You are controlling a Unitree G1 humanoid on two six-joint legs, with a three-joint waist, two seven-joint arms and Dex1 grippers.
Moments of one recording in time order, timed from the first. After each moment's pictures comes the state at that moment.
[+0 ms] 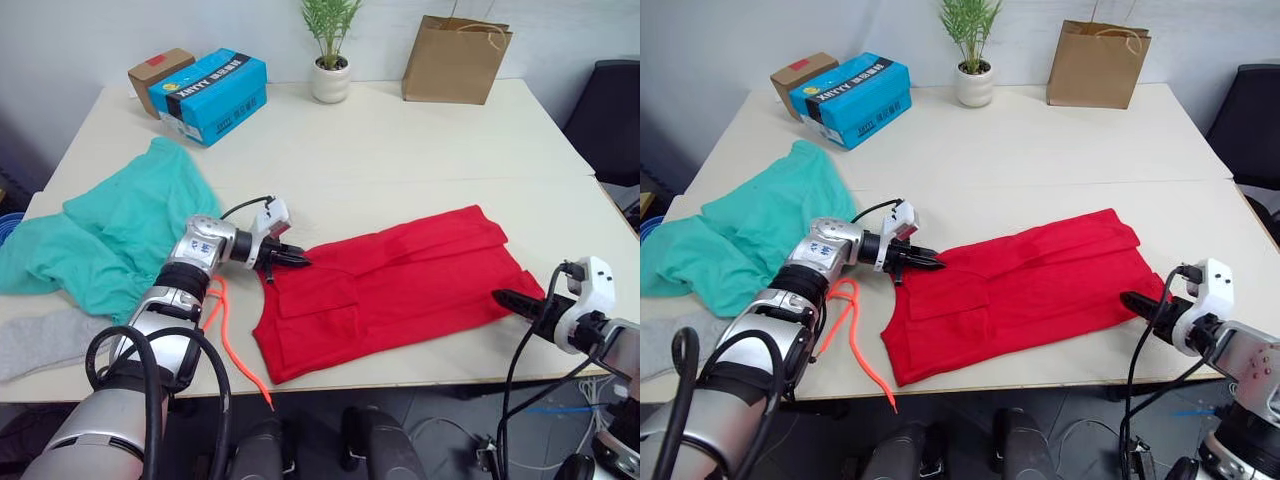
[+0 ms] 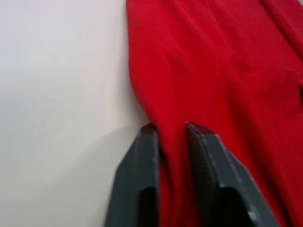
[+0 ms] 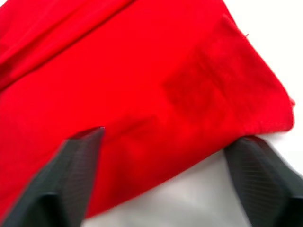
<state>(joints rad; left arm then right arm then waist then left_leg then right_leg) -1.03 0.39 -0.17 1.03 -0.03 0.10 -1.23 -0.30 -0.49 -0.71 -0.25 0.42 1.47 0.51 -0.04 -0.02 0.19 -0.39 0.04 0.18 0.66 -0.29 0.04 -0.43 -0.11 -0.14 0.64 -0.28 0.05</state>
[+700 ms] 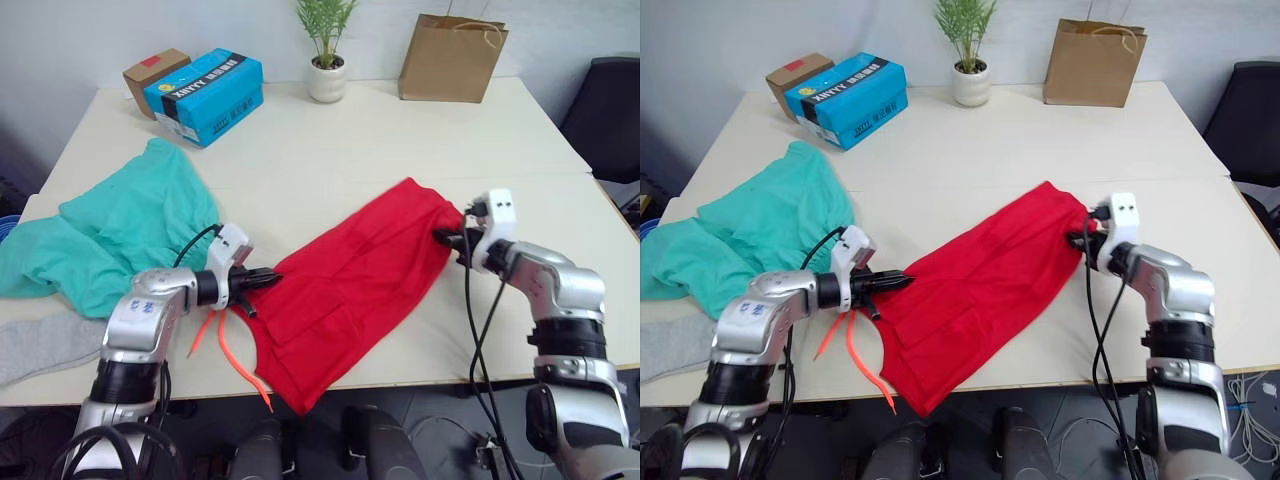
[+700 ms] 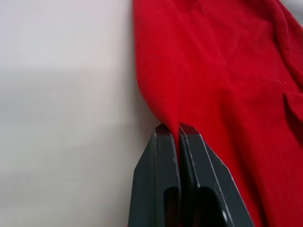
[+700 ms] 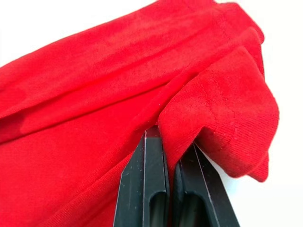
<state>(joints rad) -0.36 0.48 0.08 -0.22 -0.24 0.90 -0.83 -0.69 -0.49 -0.18 0.37 0.29 0.71 0.62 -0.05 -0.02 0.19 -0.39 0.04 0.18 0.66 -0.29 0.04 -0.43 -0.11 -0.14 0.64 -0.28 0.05</state>
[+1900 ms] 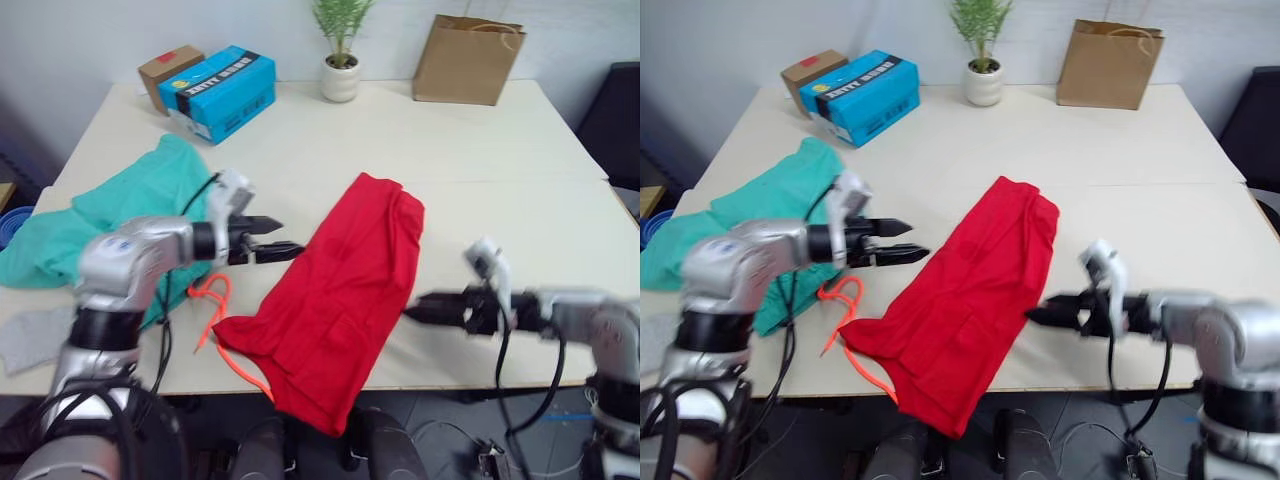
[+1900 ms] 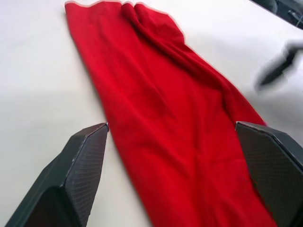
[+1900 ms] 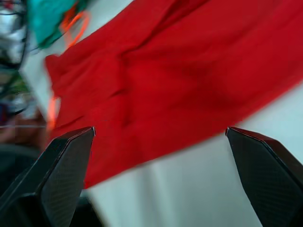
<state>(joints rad) -0.79 0.57 -0.09 0.10 -0.44 0.95 -0.85 -0.28 -0.55 -0.27 -0.45 0.77 1.57 0.82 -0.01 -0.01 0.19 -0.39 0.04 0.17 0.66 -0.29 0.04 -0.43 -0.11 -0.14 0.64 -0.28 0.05</state>
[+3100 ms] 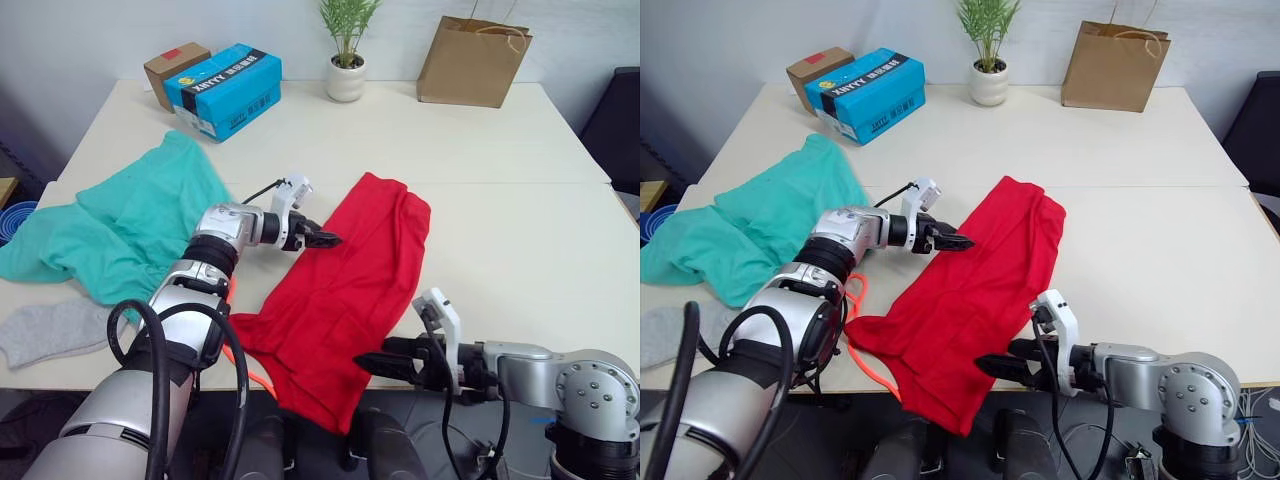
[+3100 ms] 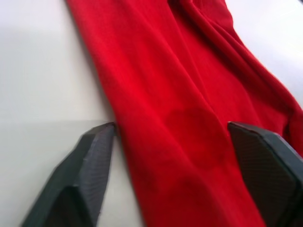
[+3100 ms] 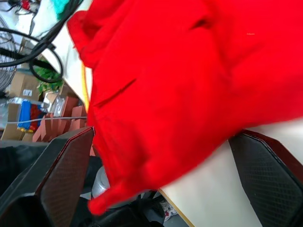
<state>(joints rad) -1.22 0.24 -0.06 1.15 -0.13 0.52 -0.93 -0.17 -0.41 -0.23 -0.53 1.24 1.57 0.21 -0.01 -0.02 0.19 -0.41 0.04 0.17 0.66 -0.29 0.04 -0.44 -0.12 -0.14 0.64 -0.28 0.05</state>
